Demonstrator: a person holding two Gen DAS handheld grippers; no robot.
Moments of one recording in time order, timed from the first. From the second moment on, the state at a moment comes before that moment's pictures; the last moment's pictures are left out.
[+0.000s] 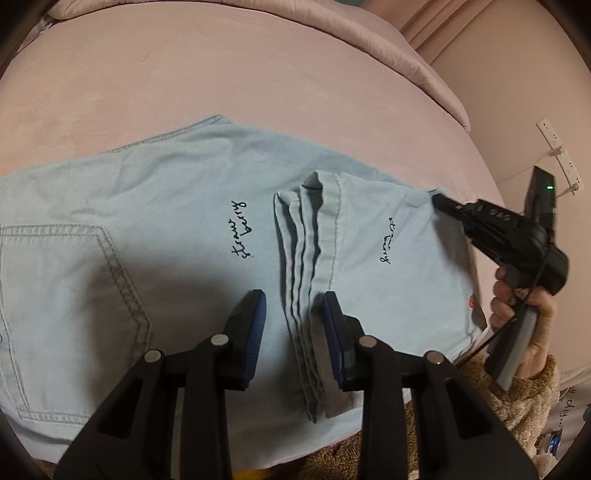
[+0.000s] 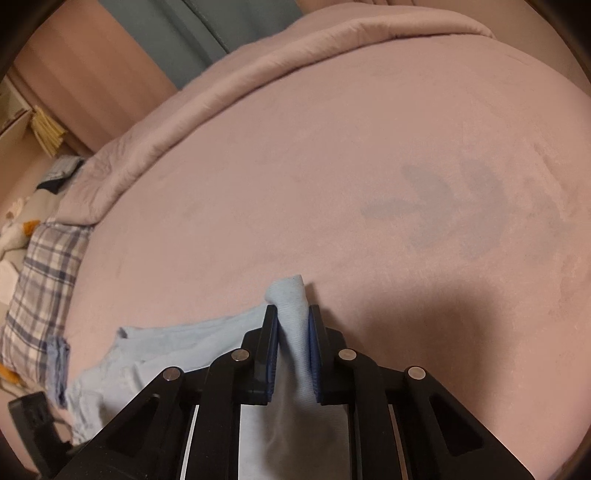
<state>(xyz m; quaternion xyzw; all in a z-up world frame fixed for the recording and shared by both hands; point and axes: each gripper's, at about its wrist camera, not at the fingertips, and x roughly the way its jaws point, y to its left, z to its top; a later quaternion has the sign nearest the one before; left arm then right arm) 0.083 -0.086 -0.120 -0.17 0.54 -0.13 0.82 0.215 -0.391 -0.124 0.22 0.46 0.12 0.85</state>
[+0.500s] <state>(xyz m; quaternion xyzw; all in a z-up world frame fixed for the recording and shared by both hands) 0.051 -0.049 -0.084 -0.18 0.49 -0.10 0.85 0.166 -0.378 -0.084 0.11 0.43 0.06 0.90</state>
